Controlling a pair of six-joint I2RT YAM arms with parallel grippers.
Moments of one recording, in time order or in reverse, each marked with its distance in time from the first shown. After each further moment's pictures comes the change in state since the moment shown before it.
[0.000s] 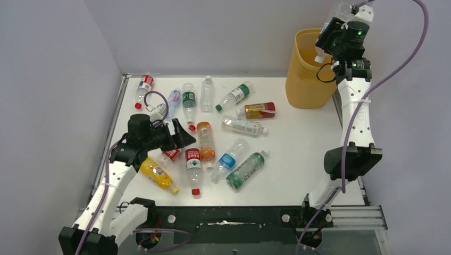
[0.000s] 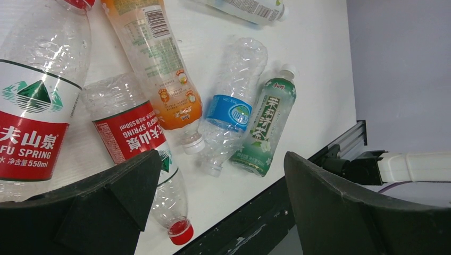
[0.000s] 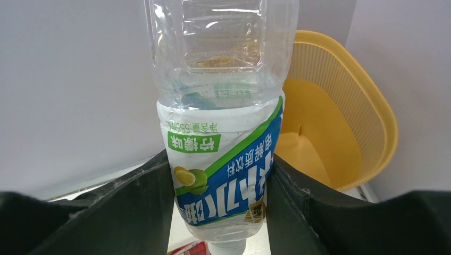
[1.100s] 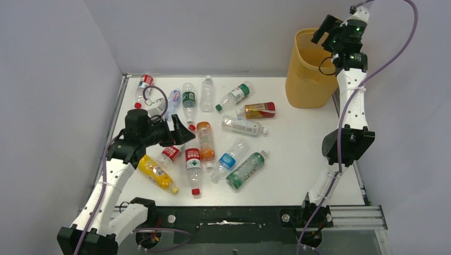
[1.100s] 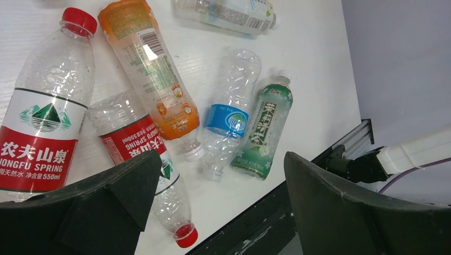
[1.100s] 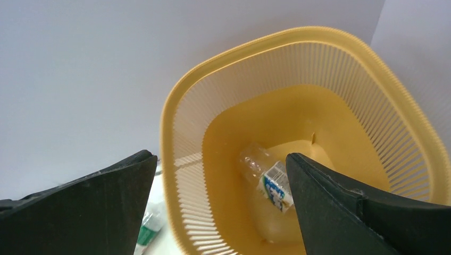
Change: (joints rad) left arm 0.000 0.010 0.074 -0.040 -0.002 0.061; right arm -0.098 0.280 0.203 0.037 -0.145 0.054
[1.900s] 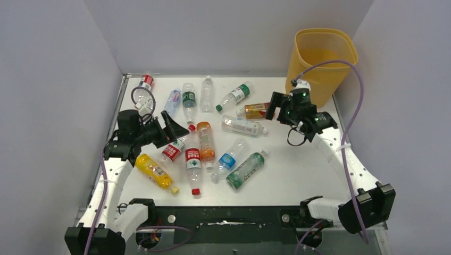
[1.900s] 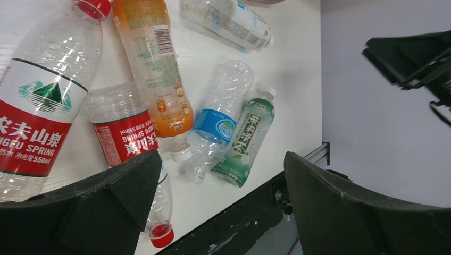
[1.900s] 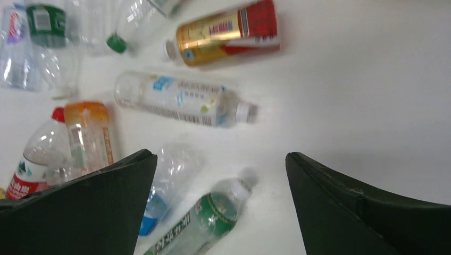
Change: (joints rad) left arm 0.152 0.032 -0.011 0.018 0.103 -0.139; right arm 0.468 -0.740 -1.031 -0.130 0.161 0.096
